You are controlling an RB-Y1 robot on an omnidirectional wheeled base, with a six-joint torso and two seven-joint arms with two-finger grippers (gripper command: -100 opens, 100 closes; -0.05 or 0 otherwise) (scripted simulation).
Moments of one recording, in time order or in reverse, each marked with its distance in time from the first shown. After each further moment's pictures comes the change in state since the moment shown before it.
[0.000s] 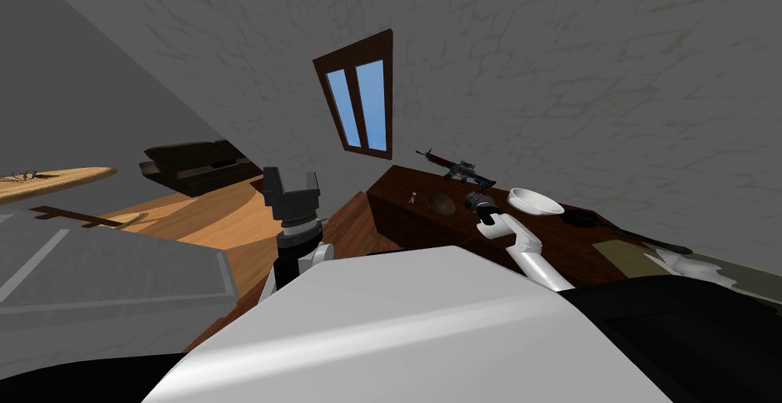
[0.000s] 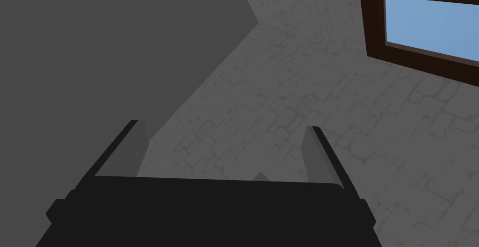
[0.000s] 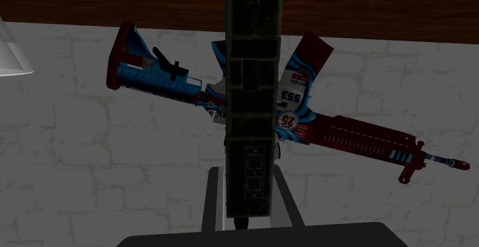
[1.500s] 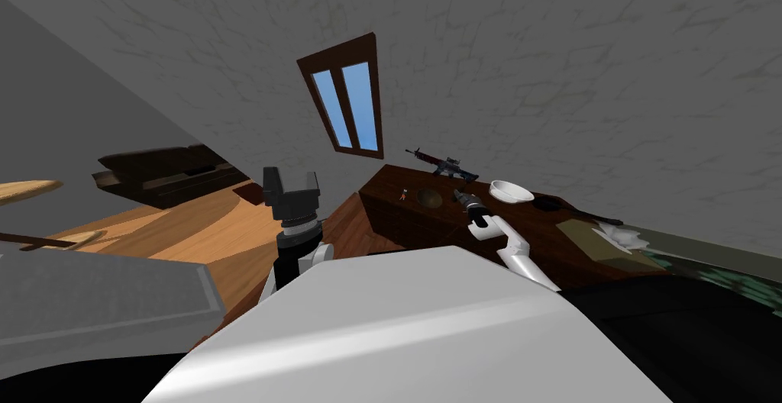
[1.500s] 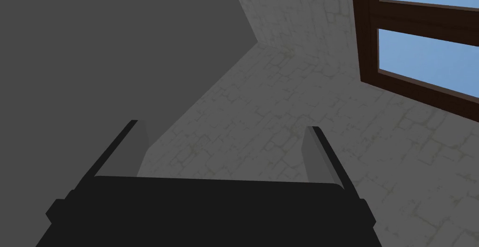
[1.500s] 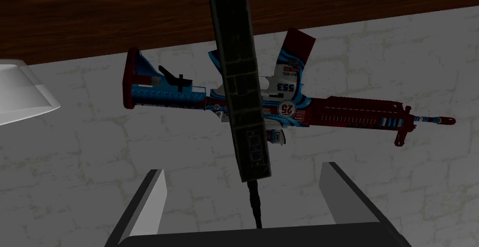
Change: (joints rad) left arm 0.000 0.000 0.000 0.000 0.000 0.000 0.000; right arm 0.011 0.075 0.047 -0.084 -0.045 -0.058 -0.030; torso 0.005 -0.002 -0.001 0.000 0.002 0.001
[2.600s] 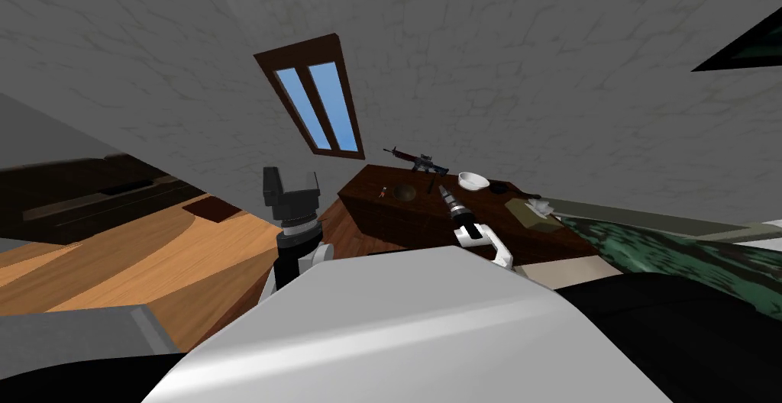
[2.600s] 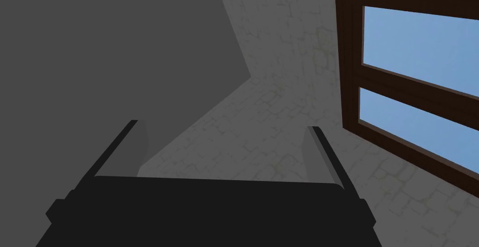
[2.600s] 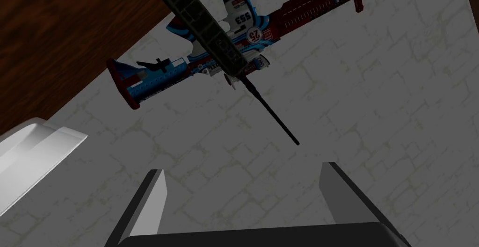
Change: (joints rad) left arm 0.000 0.000 0.000 0.000 0.000 0.000 0.000; right arm 0.081 0.230 0.065 -0.211 -0.152 -0.250 -0.132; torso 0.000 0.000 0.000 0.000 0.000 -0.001
